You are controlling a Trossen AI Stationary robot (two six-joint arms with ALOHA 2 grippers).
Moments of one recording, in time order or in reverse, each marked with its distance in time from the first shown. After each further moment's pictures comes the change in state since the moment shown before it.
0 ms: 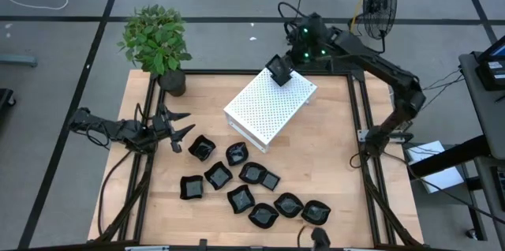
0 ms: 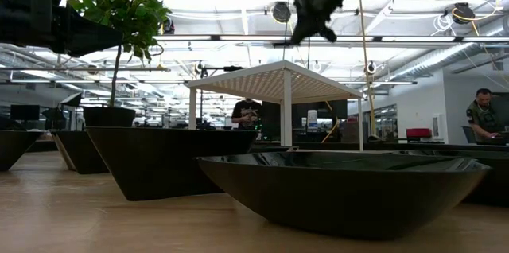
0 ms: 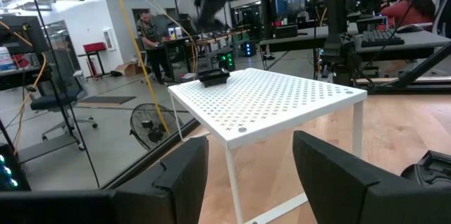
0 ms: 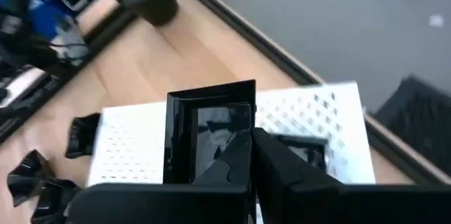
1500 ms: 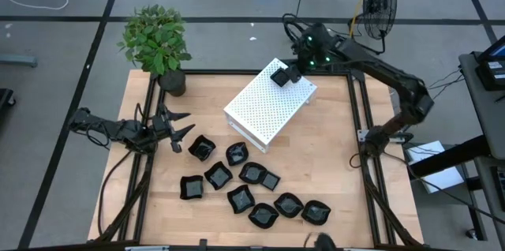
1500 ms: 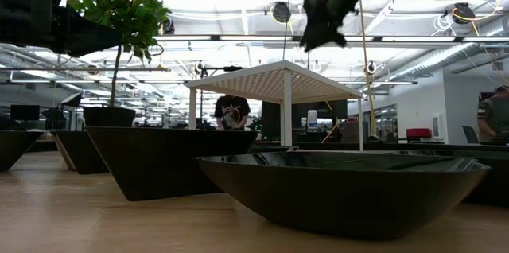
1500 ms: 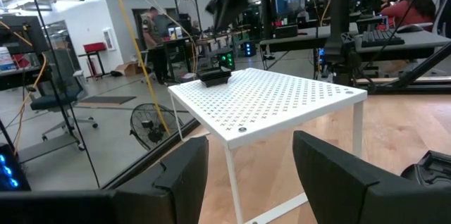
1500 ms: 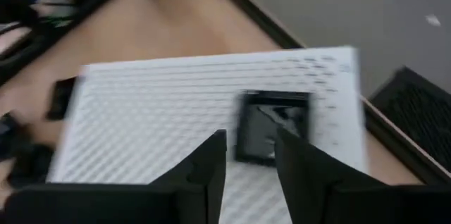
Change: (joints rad) left arm 0.000 0.000 0.000 0.000 0.000 0.000; right arm 0.015 -0.119 -0.181 0.043 -0.002 -0.098
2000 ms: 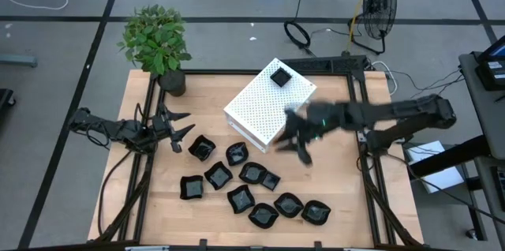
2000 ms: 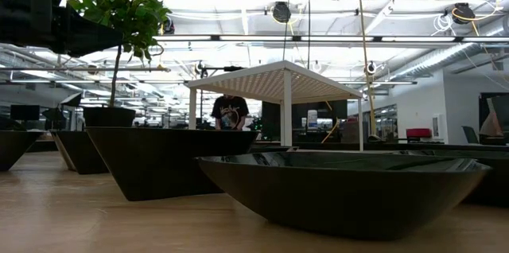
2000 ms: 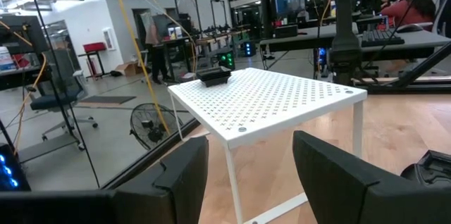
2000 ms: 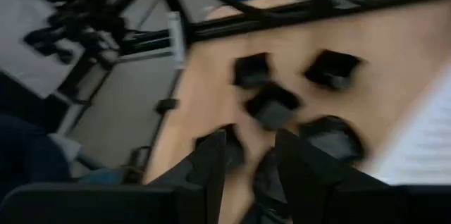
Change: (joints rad) left arm 0.000 0.000 0.000 0.000 0.000 0.000; right arm 0.794 -0.255 -0.385 0.497 0.058 0.143
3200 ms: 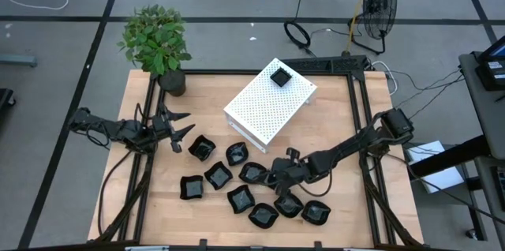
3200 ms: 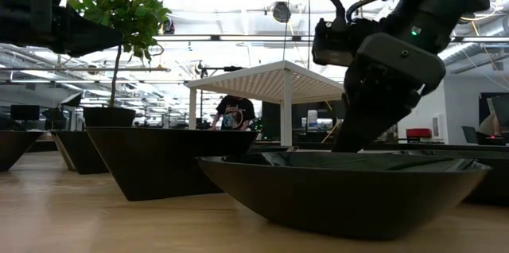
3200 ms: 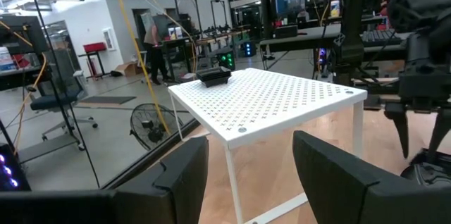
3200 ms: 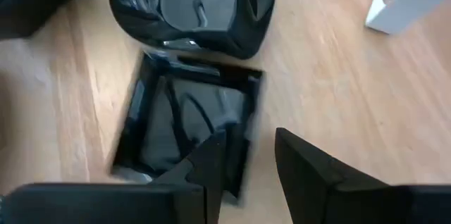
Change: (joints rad) left arm 0.000 0.000 0.000 0.000 0.000 0.000; right arm 0.262 0.526 -0.176 0.106 0.492 0.367
